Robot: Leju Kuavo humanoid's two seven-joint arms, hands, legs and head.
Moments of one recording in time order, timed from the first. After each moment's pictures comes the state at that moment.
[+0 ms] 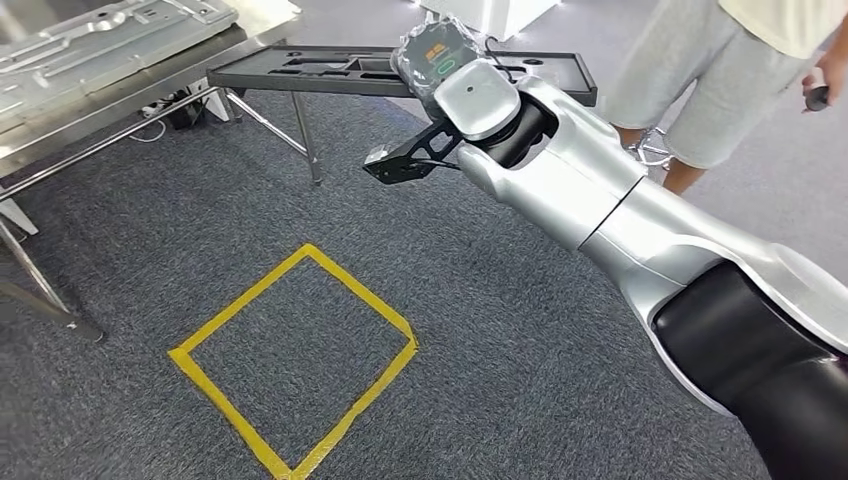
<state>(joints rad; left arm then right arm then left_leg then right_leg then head) -0.08 -0.09 1.25 -0.20 -1.04 -0.10 -0.30 -1.47 0.05 0.98 -0.79 1.13 0.37 0.07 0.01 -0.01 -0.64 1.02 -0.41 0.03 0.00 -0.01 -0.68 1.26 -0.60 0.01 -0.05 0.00</state>
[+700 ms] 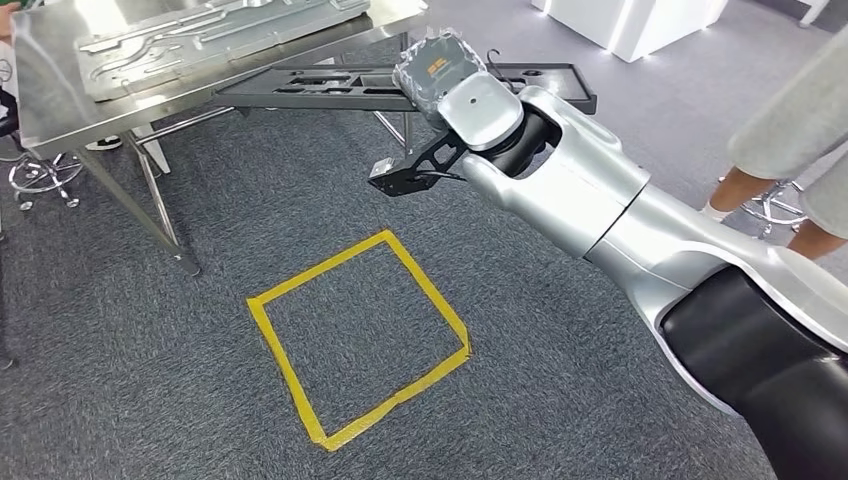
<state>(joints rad) -0.07 -0.07 1.25 -0.20 -1.05 -0.11 -0.30 -1.46 0.03 0.99 -0.85 1.11 0.39 0.06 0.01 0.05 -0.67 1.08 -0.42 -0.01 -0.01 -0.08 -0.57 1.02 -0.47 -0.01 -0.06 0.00</state>
